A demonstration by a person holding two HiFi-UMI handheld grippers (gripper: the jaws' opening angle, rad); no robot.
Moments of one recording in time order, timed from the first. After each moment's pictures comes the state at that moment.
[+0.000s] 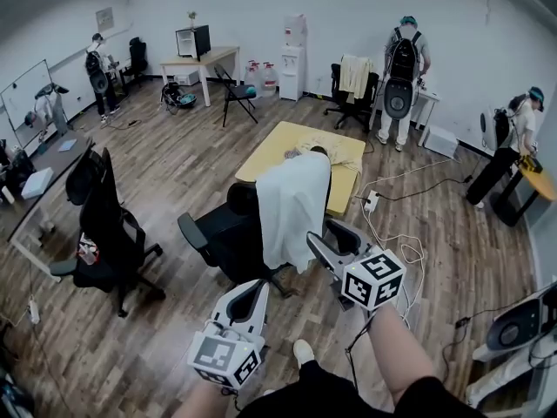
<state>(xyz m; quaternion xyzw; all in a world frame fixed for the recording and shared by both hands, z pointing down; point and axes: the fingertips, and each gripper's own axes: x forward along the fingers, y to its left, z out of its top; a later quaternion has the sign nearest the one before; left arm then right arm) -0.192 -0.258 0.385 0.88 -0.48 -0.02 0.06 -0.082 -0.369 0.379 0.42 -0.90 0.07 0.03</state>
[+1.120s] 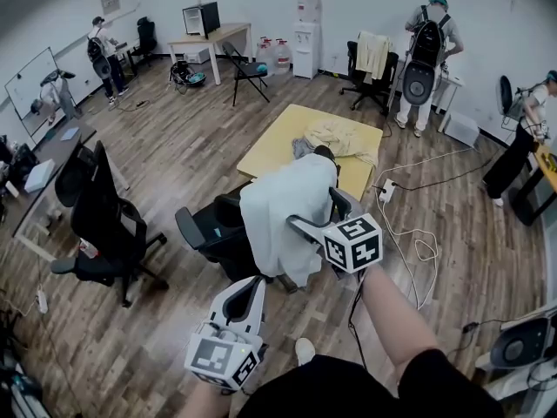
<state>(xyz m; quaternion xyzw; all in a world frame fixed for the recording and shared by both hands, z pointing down) -0.169 -0.377 0.413 0.85 -0.52 0.00 0.08 -0.083 -0.563 0.440 0.41 -0.90 0.07 0.11</state>
